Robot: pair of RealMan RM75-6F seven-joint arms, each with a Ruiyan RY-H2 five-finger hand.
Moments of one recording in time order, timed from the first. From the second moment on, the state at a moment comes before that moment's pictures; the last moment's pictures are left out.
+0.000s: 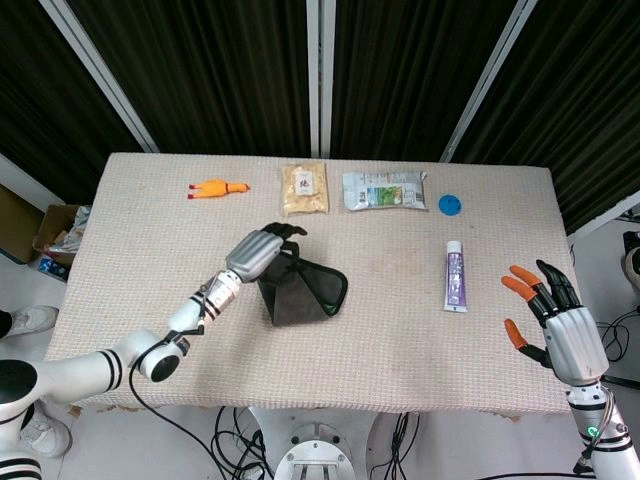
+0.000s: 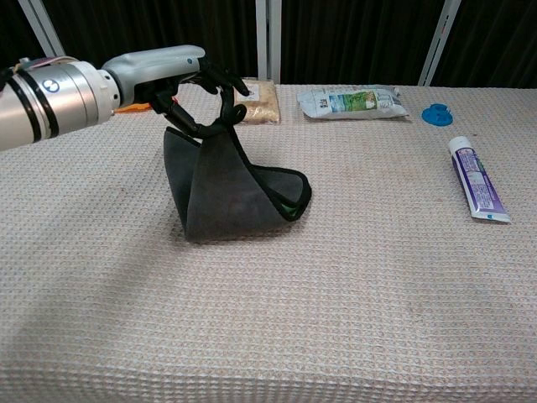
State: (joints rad) left arm -0.89 -1.59 -0.23 -1.29 1.31 0.79 -0.22; right arm 0.15 -1.19 0.04 -1.55 -1.74 1.65 0.14
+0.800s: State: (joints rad) left arm -0.92 -1.67 -0.31 -1.01 1.04 0.61 -0.25; right arm 0.15 -1.18 0.05 -1.58 -1.73 1.64 0.12
